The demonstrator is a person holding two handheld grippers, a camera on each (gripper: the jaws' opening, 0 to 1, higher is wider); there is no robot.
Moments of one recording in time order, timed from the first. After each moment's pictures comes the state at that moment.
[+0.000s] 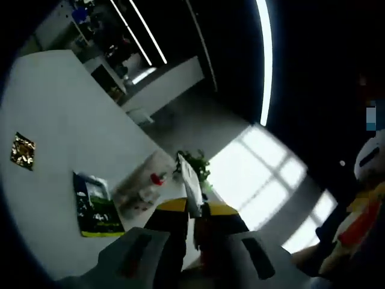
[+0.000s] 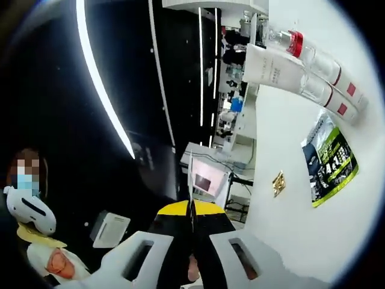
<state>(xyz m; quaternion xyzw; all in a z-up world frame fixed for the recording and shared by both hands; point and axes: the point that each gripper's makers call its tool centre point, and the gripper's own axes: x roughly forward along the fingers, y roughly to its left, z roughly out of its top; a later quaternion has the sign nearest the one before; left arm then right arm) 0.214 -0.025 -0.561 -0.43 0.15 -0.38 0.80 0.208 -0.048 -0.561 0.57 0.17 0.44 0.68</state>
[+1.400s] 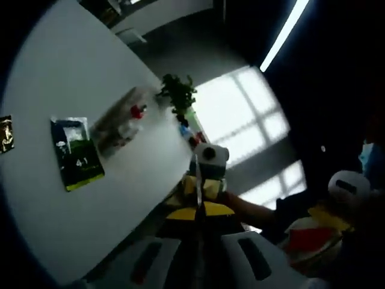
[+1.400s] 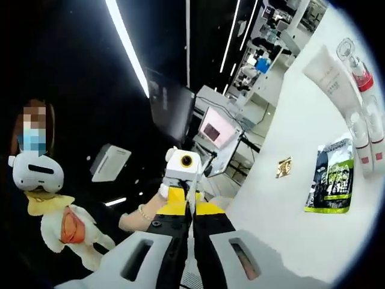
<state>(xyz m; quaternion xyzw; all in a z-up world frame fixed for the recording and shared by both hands) 0.173 -0.043 -0.554 -0.34 0.37 -0.53 0.68 0.180 -0.054 -0.551 0.38 0.24 0.58 0.68</state>
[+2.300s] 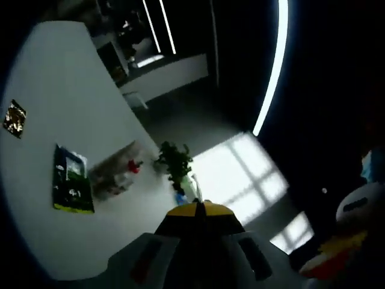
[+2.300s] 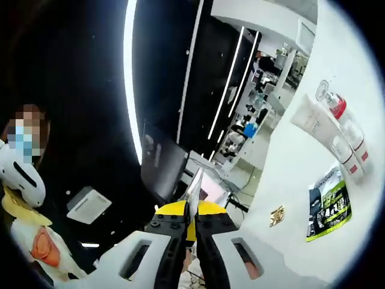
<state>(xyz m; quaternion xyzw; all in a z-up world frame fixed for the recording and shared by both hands) 0.186 -0.036 -0.519 -0.50 0.21 -0.43 0.72 0.187 -0.057 -0.513 0.44 0.10 0.48 0.75</state>
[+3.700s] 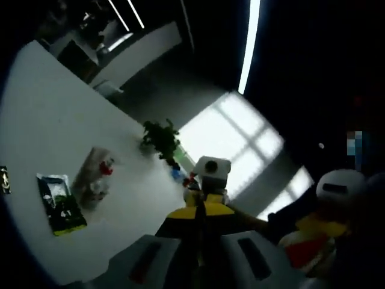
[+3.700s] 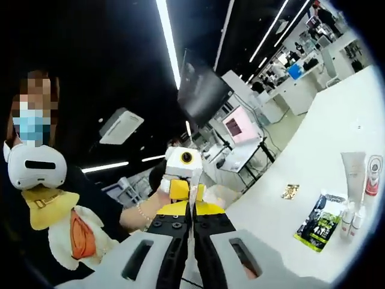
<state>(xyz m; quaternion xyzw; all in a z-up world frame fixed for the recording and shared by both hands) 0.182 -0.076 -0.461 -0.34 0.21 -0.50 0.77 0.175 -0.083 -0.465 0.27 0.24 0.66 0.66</state>
